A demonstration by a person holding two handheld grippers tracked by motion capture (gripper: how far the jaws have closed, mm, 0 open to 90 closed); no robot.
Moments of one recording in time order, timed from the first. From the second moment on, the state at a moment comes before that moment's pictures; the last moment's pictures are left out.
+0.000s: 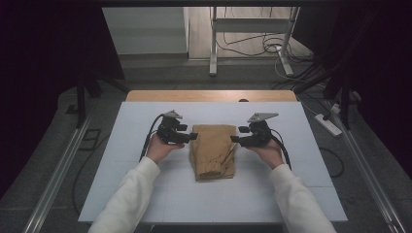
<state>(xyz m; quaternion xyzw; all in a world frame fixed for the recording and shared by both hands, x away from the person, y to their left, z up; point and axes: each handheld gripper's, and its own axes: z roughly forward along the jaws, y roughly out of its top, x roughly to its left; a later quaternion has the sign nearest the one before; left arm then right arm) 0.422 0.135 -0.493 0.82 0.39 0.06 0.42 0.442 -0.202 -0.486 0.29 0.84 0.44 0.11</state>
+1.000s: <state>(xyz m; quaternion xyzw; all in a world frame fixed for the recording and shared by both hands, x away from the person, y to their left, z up) 0.322 0.186 -0.508 0.81 0.41 0.07 0.41 0.352 -0.270 -0.492 0.31 0.83 0.45 0.13</state>
